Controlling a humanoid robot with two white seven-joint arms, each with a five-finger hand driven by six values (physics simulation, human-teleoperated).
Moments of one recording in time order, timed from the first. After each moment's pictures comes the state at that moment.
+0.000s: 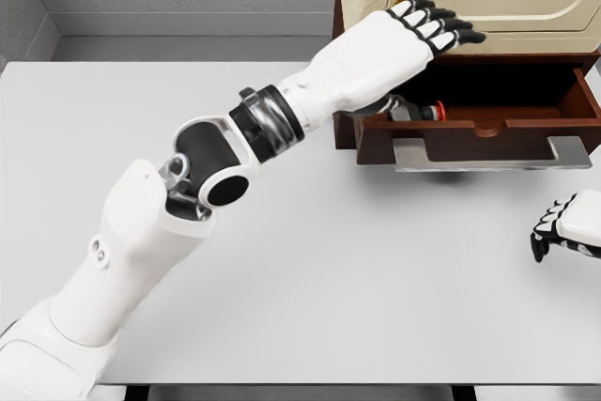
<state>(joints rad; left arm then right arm) -0.64 0.12 -0.60 -1.78 -0.79 -0.17 -0.36 0.23 -1.39 0.15 -1.76 0.24 -0.61 0.20</state>
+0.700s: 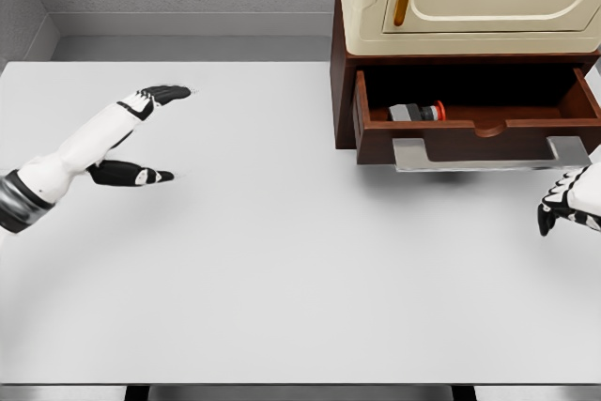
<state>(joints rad) -0.20 0.56 -0.12 -1.47 -0.17 -0.61 -0.36 0.17 -1.43 0.15 -1.75 0.14 -0.62 0.20</state>
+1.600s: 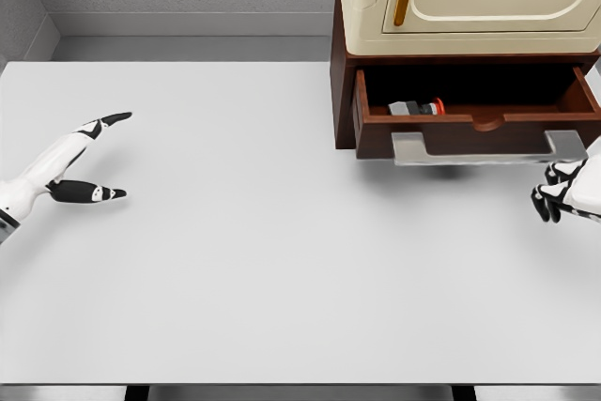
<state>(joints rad) -0.18 0.56 -0.05 -1.23 -0.18 -0.61 -0.36 0.07 -1.39 0.16 -1.75 0.30 -0.66 0.25</state>
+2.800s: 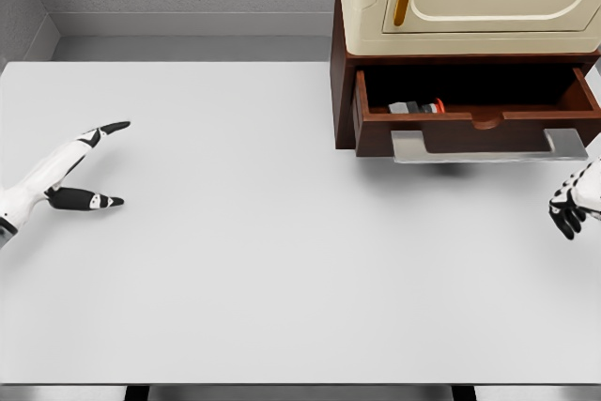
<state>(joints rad) -0.17 0.55 -0.03 -1.21 -0.17 -0.61 -0.40 0.16 -1.46 0.16 -1.77 0.13 -0.61 0.19</state>
